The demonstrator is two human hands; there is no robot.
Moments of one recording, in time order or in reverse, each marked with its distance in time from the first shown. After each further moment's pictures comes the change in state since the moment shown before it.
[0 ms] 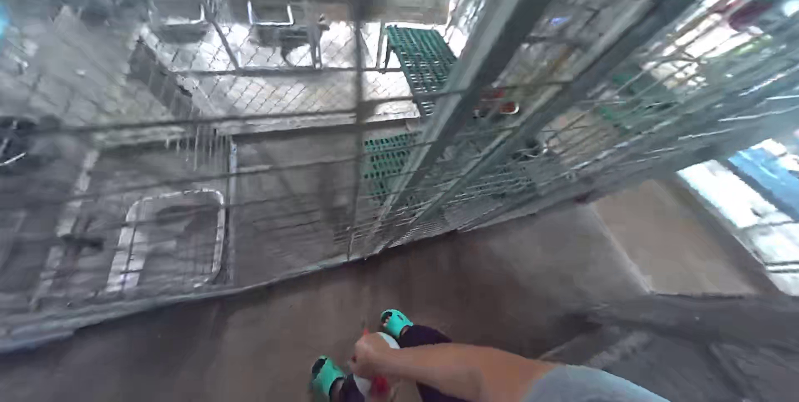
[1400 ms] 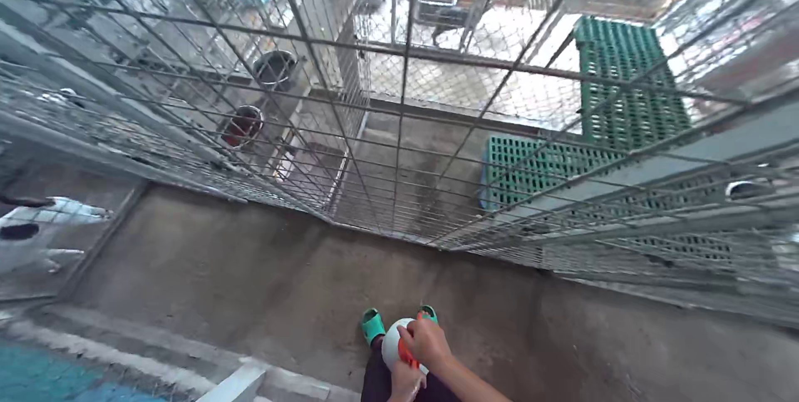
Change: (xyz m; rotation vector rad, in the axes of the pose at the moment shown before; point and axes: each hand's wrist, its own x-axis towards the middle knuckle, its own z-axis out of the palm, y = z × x) left_hand -0.023 0.044 -0.063 0.086 0.017 -0.149; right_hand -0.025 -0.076 -0.007 -0.009 0.044 0.082
